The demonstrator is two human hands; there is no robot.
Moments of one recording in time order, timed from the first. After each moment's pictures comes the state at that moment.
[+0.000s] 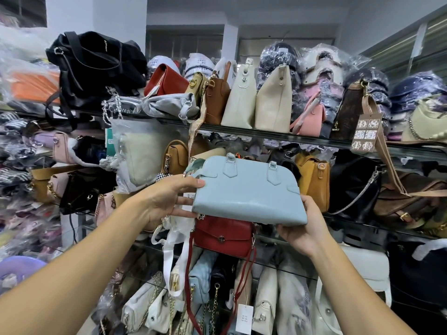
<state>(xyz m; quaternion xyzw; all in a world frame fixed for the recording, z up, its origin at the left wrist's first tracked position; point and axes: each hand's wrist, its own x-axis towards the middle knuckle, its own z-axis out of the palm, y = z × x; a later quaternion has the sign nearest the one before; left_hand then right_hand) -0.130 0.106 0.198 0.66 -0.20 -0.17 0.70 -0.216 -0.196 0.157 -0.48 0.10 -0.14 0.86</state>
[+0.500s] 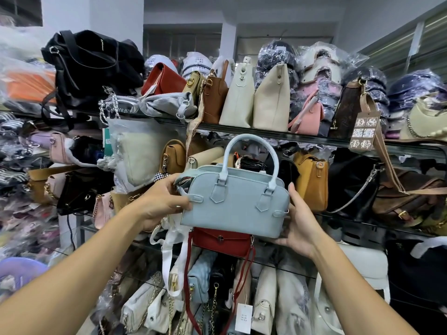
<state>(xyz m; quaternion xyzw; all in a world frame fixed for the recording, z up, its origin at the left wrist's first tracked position) -0.120 0.110 0.174 0.65 -0.27 -0.08 0.71 -0.214 -0.194 0.156 -0.63 0.12 -0.12 0.76</state>
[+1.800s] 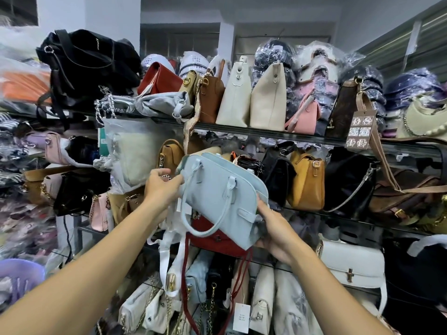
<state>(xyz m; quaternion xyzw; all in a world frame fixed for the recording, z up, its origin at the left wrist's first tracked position) -0.088 0.083 0.175 0.65 -0.03 0.10 0.75 -0.228 -0.140 0.153 -0.68 0.03 -0.09 0.73</state>
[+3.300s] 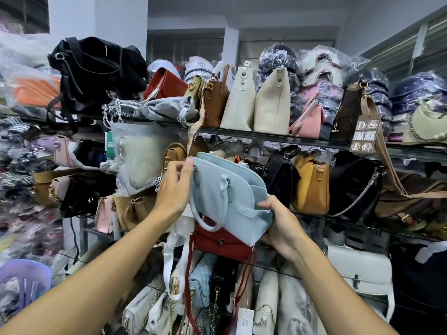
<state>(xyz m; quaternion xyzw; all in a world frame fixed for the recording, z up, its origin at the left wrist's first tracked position) -0.134 0.071 0.189 0.74 -0.17 0.24 0.61 -0.224 -0.144 0.166 -0.65 0.03 -0.12 0.75</state>
